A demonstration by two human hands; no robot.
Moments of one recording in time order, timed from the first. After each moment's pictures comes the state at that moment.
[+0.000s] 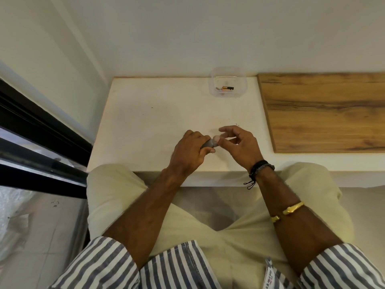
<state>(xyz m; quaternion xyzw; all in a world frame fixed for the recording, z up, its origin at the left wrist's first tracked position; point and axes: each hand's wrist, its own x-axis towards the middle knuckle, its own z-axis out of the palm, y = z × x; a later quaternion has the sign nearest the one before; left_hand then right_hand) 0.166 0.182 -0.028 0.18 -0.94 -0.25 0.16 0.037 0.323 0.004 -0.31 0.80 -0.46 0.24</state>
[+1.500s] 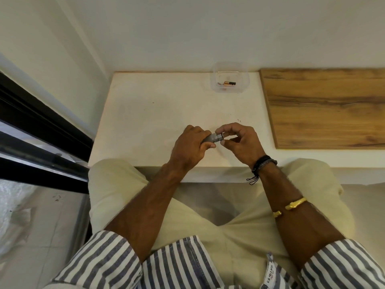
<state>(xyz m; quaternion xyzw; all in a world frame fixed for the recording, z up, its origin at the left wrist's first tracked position) 0.166 0.182 -0.030 0.19 -0.94 -0.25 0.15 0.038 0.326 0.006 -0.38 0.77 -0.46 0.22</state>
